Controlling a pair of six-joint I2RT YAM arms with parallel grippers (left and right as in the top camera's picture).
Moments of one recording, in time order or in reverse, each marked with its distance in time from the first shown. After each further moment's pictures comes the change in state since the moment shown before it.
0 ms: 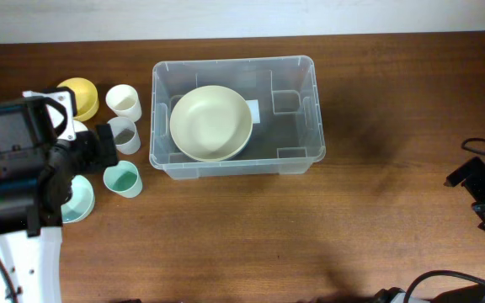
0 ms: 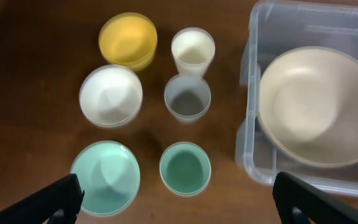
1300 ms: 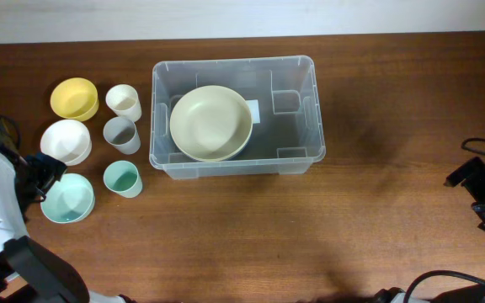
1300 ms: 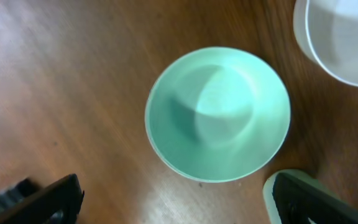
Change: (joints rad) left arm 0.411 0.486 -0.044 -0.110 -0.095 -0.520; right arm 0.000 0.000 0.000 0.000 0.000 0.000
